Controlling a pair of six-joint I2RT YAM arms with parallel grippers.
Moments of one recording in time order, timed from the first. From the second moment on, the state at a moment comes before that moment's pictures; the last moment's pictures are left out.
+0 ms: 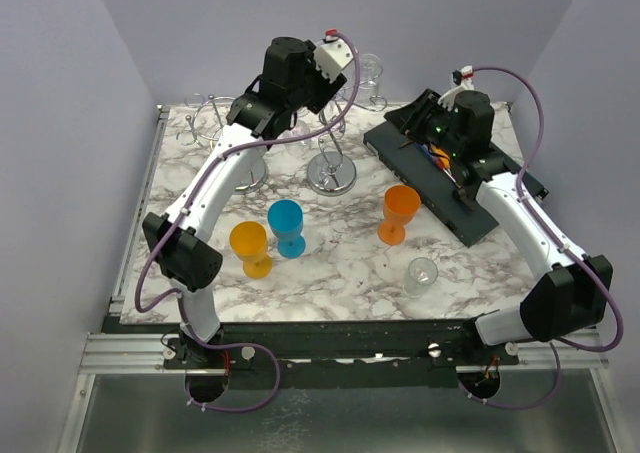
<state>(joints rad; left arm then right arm) -0.53 1.86 2.10 -0.50 -0.02 0.48 0.30 1.43 1.29 -0.03 -0.20 0.70</state>
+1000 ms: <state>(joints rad) -0.51 1.27 1.74 -0.80 0.15 0.24 0.30 0.96 1.12 -0.71 0.00 0.54</state>
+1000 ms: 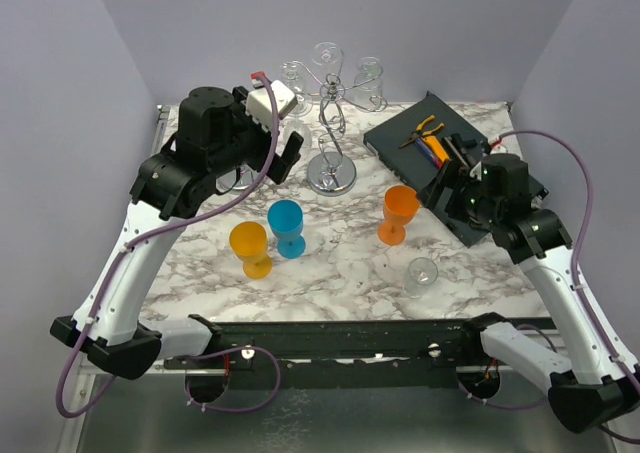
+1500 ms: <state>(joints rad) -0.42 1.23 1.63 -0.94 0.13 0.15 0.30 0.77 0.88 -1.06 -0.04 0.72</state>
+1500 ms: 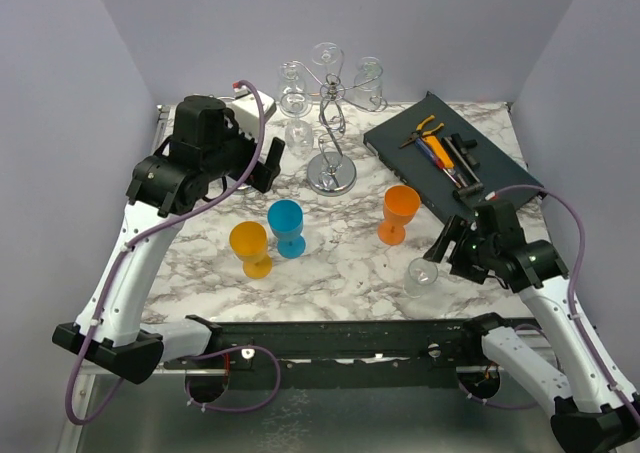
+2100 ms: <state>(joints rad) -0.38 1.21 1.62 -0.97 0.10 0.14 0.30 0.81 0.73 -1.07 -0.14 0.75</state>
